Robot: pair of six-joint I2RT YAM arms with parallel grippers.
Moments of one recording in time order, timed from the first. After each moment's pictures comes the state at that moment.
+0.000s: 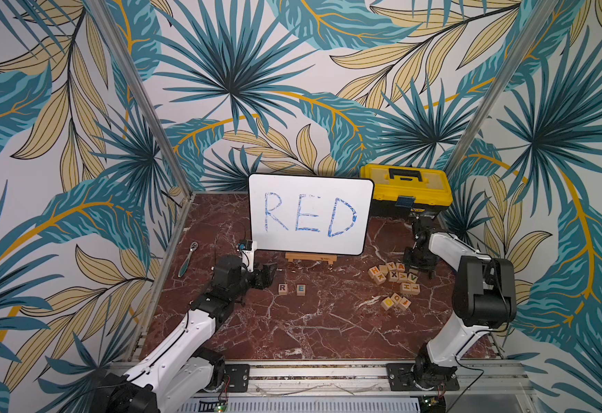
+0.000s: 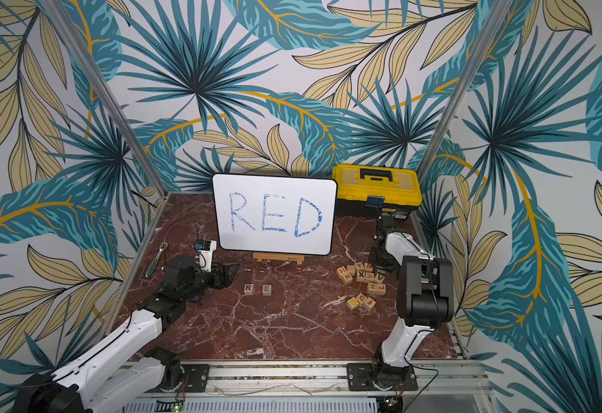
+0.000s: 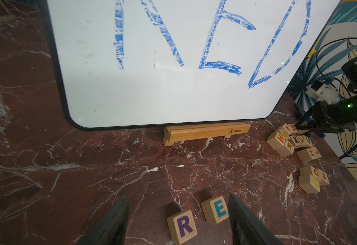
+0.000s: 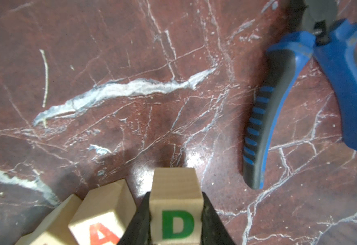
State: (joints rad) left arm -0.32 0.94 0.46 0.01 0.22 -0.35; right arm -0.13 1.77 1.16 -0.76 0.21 0.29
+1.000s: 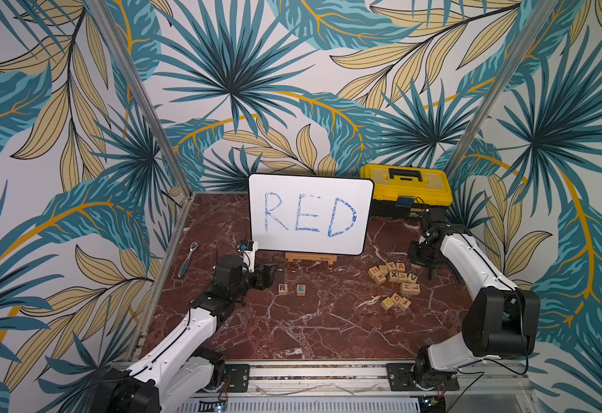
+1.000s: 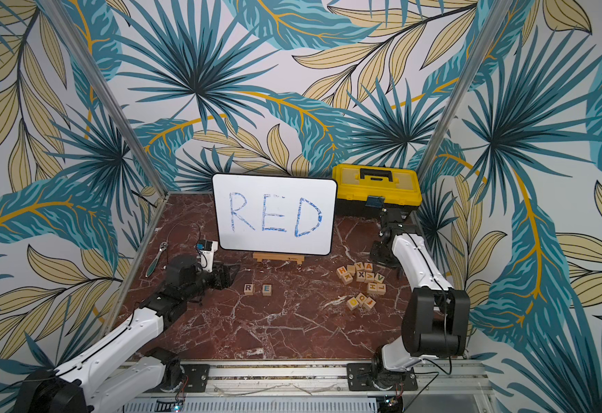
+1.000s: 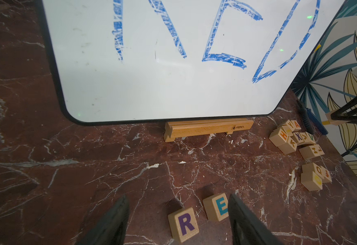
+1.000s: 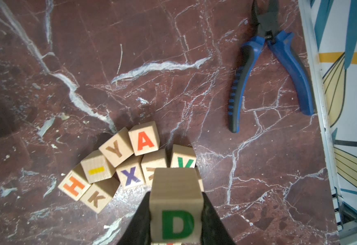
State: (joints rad) left arm -0.32 0.97 0.46 0.01 0.23 -0.35; right arm -0.08 1.53 1.22 -0.99 0.13 0.28
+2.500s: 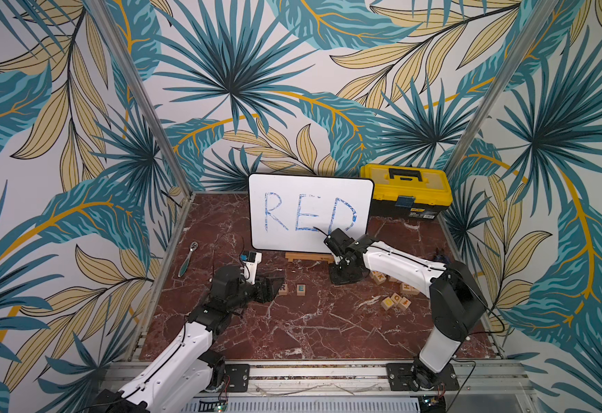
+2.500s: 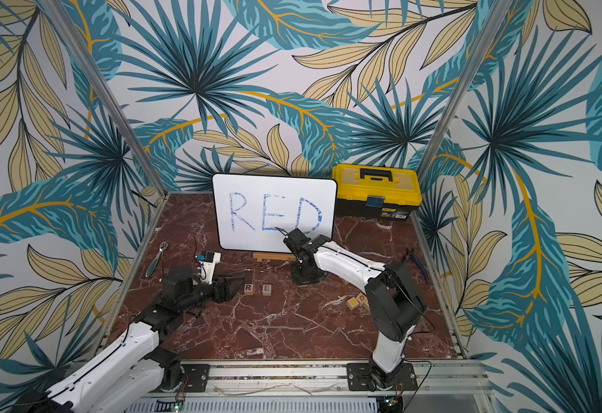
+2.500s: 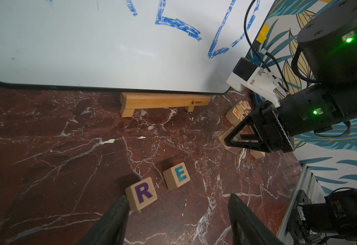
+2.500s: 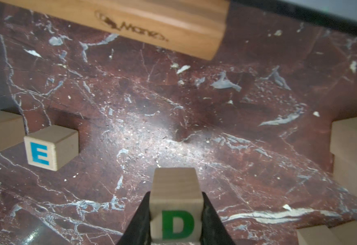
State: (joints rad) left arm -0.34 0.83 0.35 0.02 0.43 -0.44; right arm 0.68 1.79 1.30 -0.88 0.01 0.52
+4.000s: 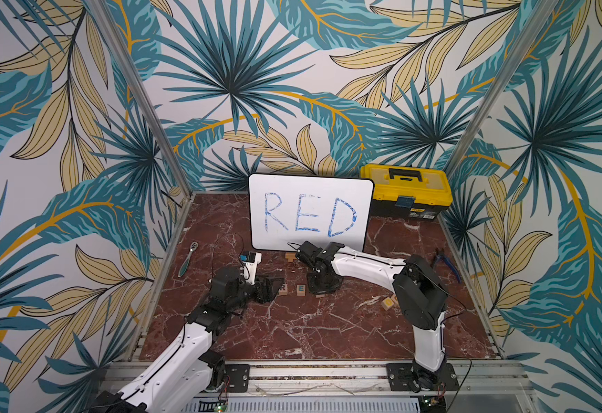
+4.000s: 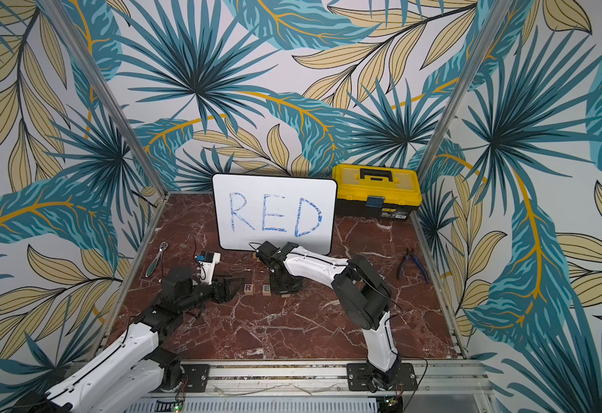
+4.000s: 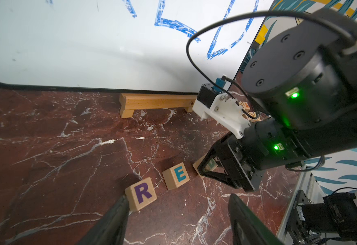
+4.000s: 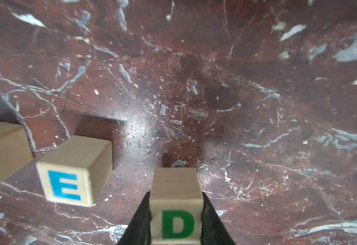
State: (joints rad) left arm -0.34 0.82 0.35 0.02 0.43 -0.44; right arm 0.83 2.00 1.47 -0.95 0.04 0.73
